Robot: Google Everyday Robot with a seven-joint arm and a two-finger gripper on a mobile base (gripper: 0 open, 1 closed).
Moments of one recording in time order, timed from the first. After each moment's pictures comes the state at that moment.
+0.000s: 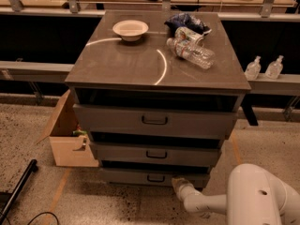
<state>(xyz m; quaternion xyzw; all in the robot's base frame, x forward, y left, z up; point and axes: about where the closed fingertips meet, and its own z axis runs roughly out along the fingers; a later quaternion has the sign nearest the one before) 0.623 -0.146 0.178 -0.68 0.60 -0.21 0.38</state>
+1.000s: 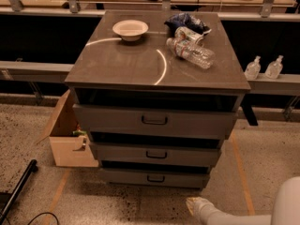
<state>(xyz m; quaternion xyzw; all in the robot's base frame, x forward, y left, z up) 0.507 -0.199 0.219 -0.67 0.64 -0.14 0.35</state>
